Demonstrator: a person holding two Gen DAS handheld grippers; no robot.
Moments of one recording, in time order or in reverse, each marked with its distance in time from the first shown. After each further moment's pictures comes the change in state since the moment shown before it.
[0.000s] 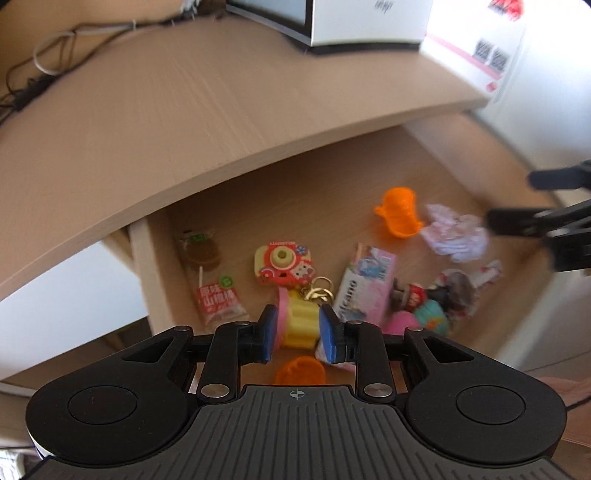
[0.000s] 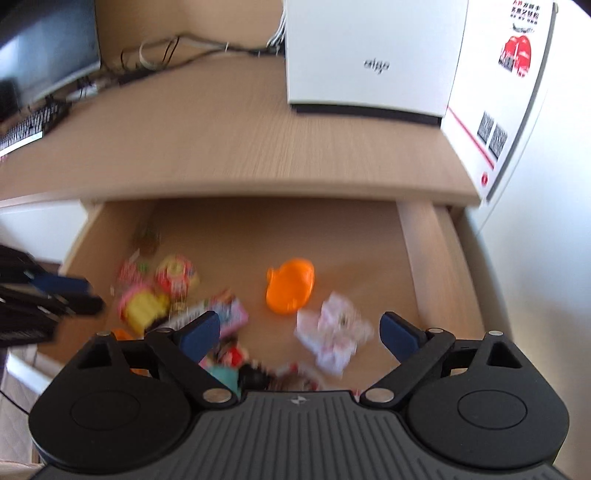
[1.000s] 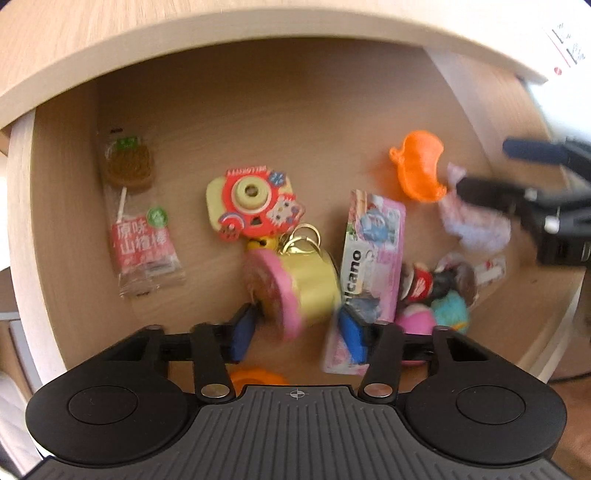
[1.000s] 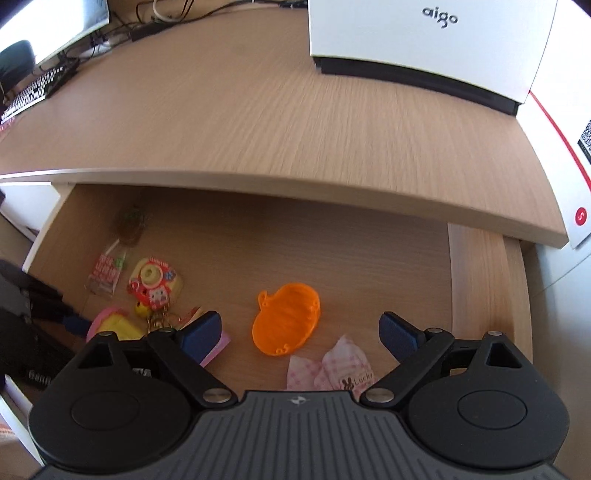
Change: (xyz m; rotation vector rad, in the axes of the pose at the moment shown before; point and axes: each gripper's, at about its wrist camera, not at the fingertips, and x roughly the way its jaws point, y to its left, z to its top) left arm 0.069 0.028 0.002 -0.206 0.288 -0.221; right arm 0.089 -0.013 0.039 -0.119 0.163 0.105
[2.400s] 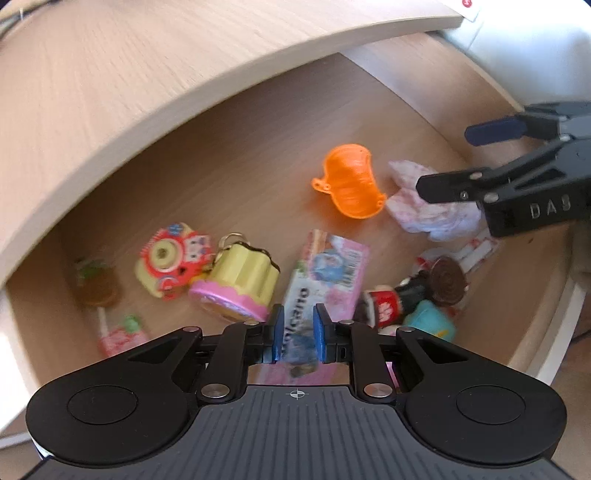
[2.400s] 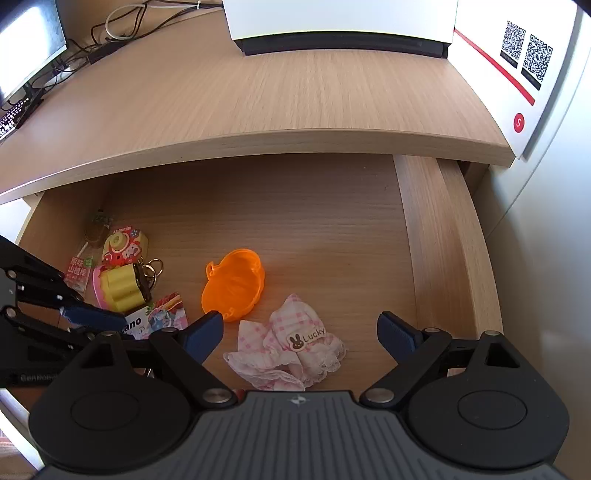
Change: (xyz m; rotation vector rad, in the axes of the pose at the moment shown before) left arm -0.013 -0.055 0.006 0.382 -0.081 0.147; right arm -0.006 -0.040 -0.034 0.145 -0.019 -0.034
